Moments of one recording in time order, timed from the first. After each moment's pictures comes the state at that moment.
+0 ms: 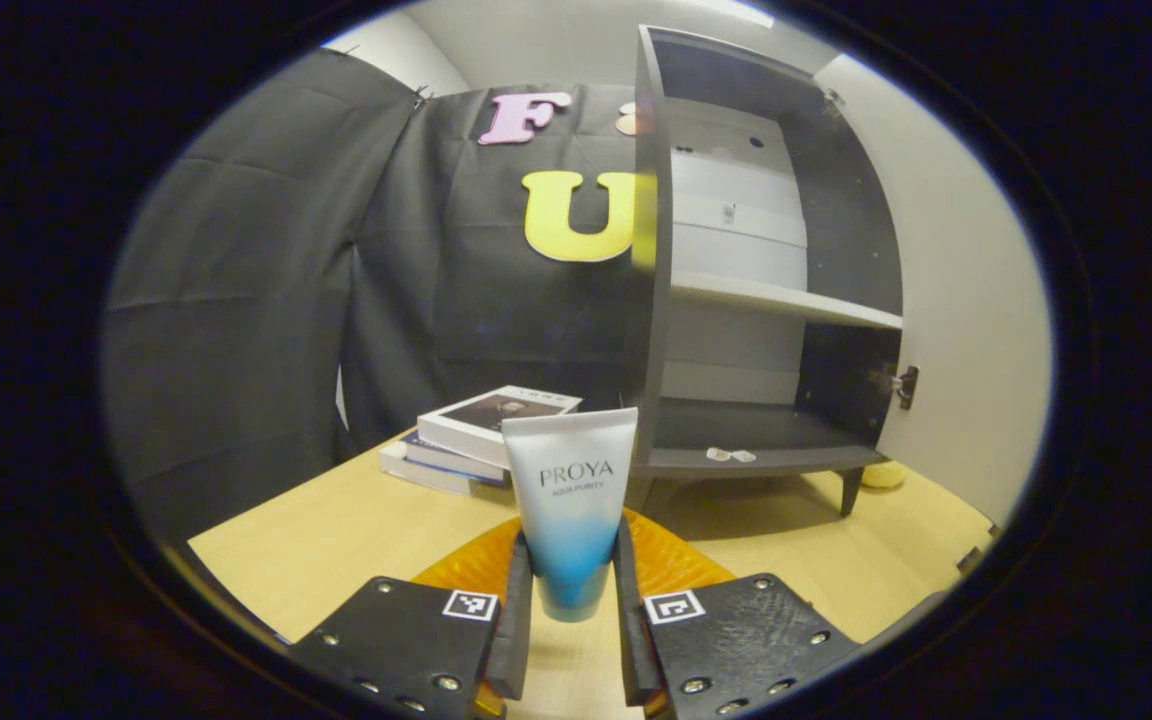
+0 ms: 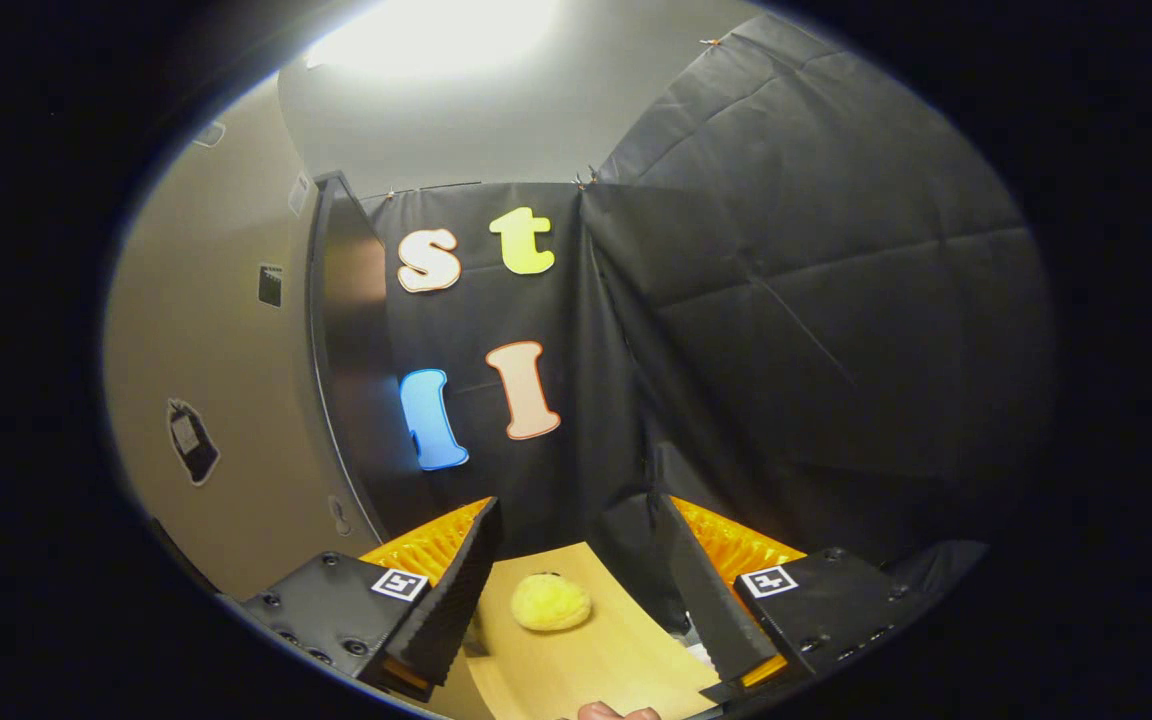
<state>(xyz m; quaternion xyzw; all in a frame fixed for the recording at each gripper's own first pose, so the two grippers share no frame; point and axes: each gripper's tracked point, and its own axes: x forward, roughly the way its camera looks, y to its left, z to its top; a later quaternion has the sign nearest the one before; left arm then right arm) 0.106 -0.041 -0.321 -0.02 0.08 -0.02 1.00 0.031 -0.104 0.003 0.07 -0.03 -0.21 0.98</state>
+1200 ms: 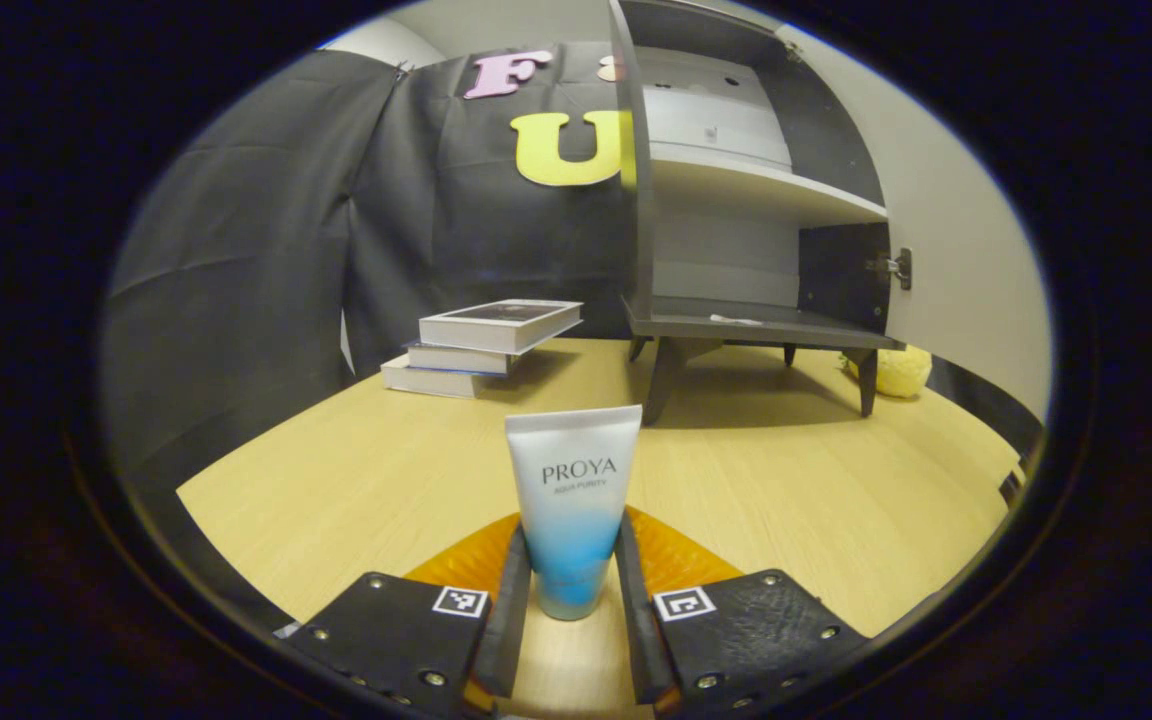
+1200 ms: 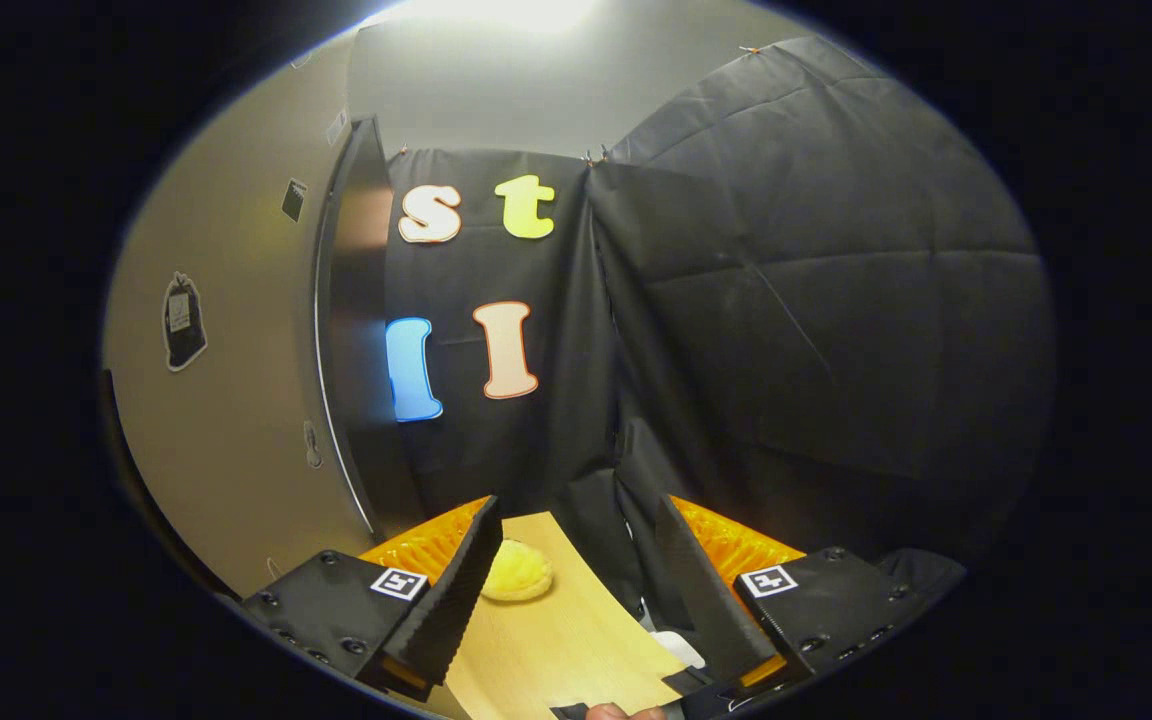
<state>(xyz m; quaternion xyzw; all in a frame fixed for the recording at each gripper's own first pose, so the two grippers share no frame) 0.085 -0.043 -0.415 0.02 0.14 -0.02 0.99 0.020 -0.083 -0.037 0.03 0.02 -0.23 0.97</state>
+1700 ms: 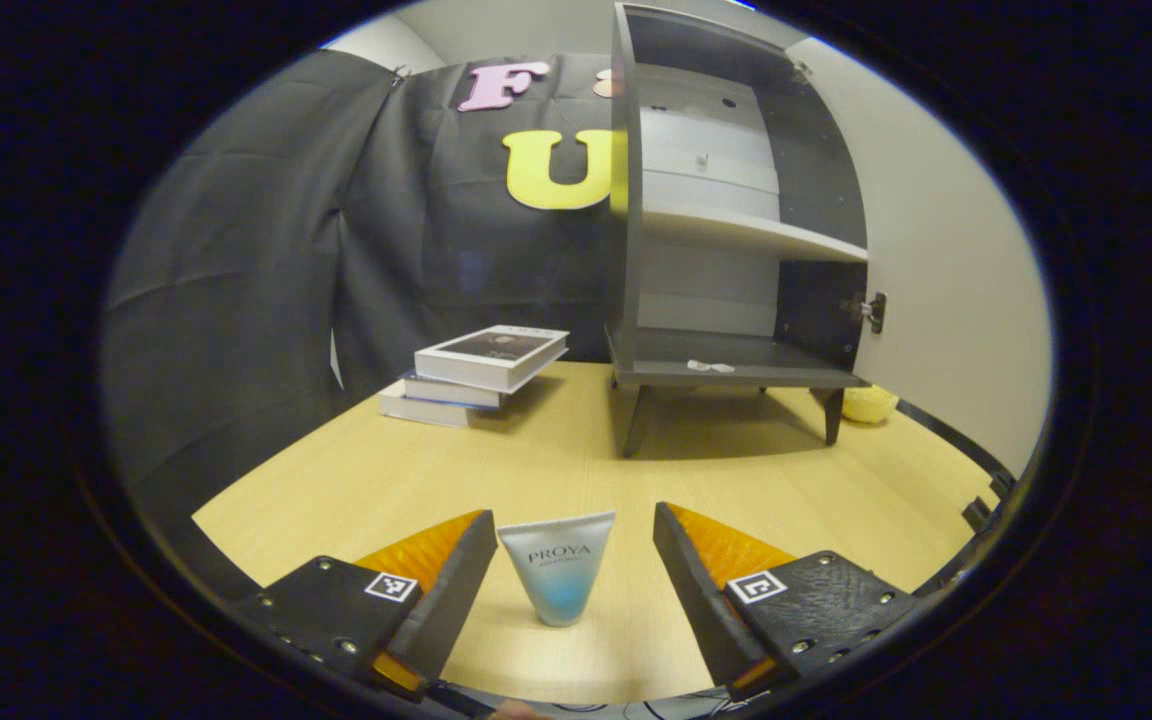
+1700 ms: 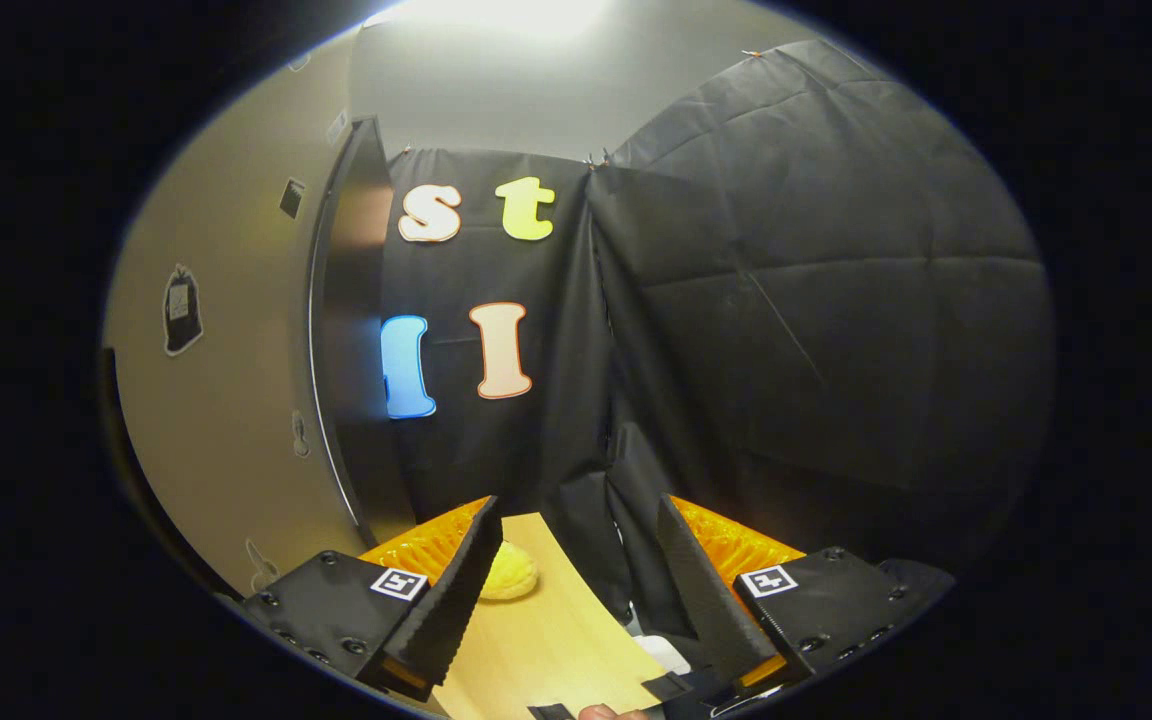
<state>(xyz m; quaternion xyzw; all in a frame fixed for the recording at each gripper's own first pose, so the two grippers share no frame) 0.051 -0.036 -0.334 0.01 0.11 -0.04 0.99 0.012 -0.097 -0.043 0.00 0.02 -0.23 0.97</state>
